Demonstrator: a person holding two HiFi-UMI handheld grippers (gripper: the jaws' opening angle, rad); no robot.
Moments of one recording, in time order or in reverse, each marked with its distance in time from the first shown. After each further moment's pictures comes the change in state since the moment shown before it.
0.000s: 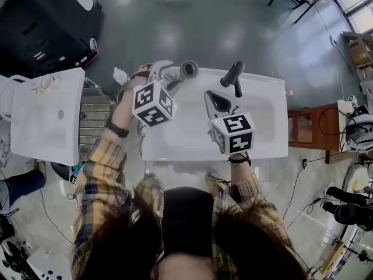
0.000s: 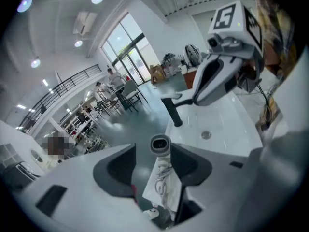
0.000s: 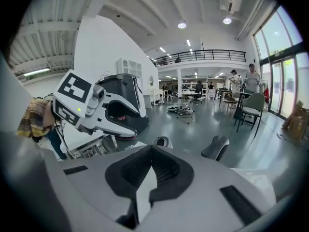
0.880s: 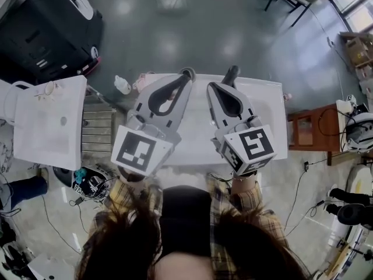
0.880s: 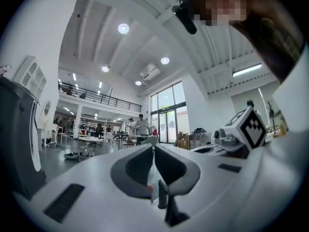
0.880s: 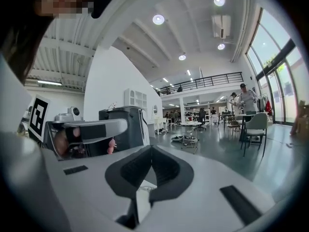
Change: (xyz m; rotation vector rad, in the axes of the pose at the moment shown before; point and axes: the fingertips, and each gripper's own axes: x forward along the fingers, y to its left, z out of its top) left arm -0.165 0.028 0.135 -0.652 -0.731 0.200; right arm -0.081 0.019 0.115 -0.028 -0.371 0.035
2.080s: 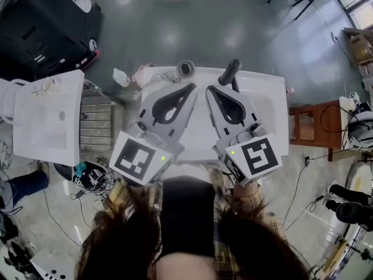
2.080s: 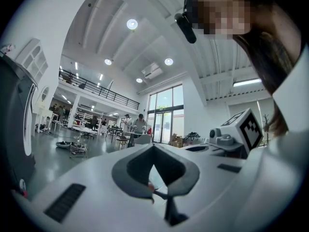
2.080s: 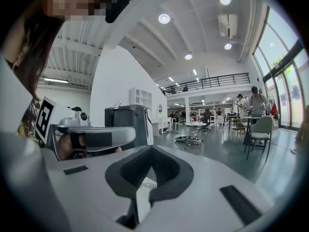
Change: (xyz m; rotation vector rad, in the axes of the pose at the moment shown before) left arm -0.001 -0.023 -0.015 -0.107 0.021 -0.065; right arm -0.012 0.010 0.001 -0.045 0.027 0.039
